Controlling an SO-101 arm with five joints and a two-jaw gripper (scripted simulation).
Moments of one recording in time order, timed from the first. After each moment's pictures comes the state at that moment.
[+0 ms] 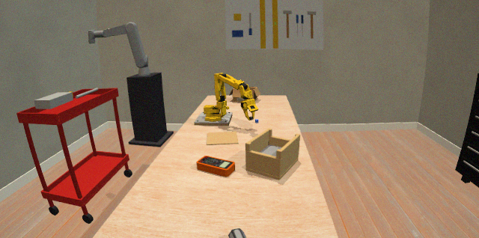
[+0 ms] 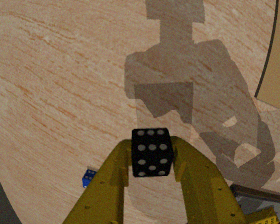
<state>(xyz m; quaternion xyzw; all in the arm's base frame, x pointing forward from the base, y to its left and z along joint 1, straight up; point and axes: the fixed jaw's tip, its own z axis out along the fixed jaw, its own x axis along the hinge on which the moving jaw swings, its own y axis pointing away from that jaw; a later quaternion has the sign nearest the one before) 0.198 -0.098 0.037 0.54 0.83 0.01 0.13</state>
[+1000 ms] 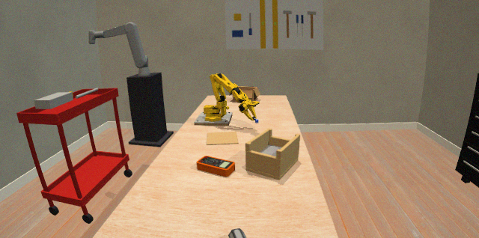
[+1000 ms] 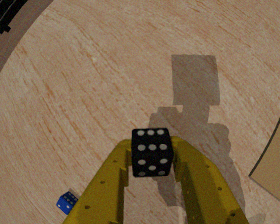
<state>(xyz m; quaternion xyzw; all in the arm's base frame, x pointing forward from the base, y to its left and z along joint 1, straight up) 0.211 -0.105 0.040 0.36 0.87 -0.03 0.33</state>
